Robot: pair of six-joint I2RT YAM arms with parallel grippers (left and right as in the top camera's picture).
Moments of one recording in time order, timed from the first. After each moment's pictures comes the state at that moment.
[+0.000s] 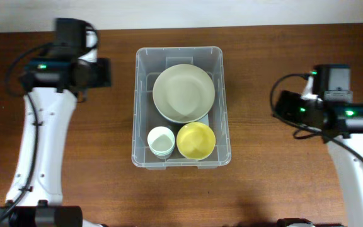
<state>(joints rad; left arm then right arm) -0.04 1.65 1.77 -1.11 -0.09 -0.12 -0.02 1.30 1.30 -1.04 0.01 0.29</state>
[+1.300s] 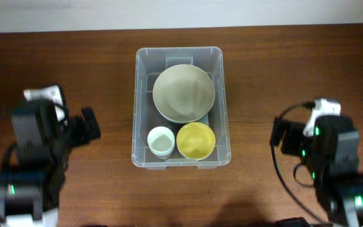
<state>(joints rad) 0.02 0.98 1.25 -1.01 -0.13 -0.18 0.12 0.81 1.02 -0.92 0.16 0.28</state>
